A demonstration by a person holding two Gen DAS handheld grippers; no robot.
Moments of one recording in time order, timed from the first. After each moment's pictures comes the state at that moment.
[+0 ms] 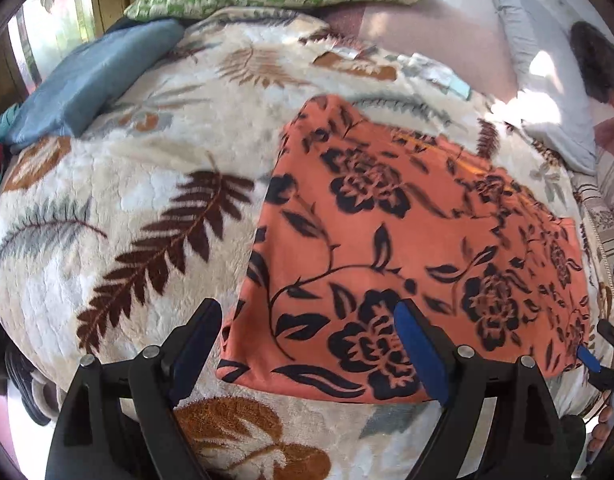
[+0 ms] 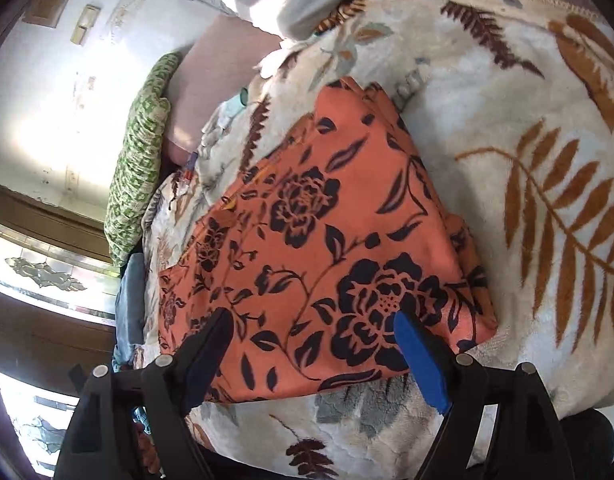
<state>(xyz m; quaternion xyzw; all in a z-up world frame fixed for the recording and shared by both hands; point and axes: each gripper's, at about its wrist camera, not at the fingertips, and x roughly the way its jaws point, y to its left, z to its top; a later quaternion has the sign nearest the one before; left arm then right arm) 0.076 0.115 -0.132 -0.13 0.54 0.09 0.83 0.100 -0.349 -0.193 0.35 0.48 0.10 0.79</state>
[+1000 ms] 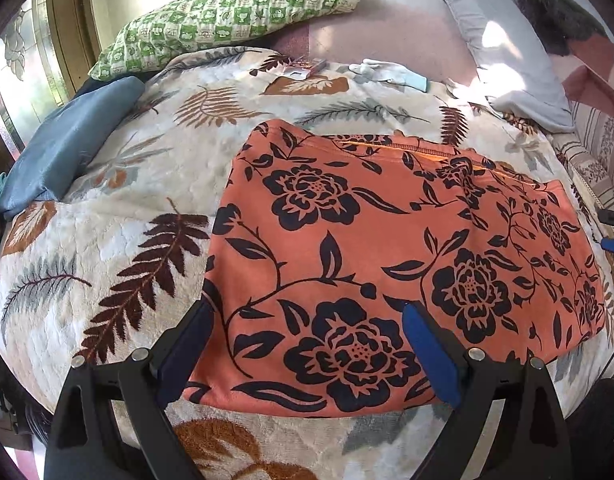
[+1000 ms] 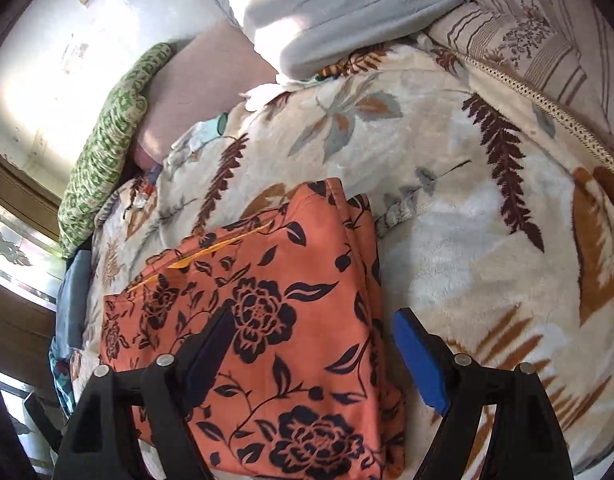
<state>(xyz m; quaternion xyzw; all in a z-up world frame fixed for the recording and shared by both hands) 0.071 0.068 -0.117 -0.03 0.48 0.05 0.88 0.185 -0.380 -0.144 0.22 0.48 0.07 0.84</state>
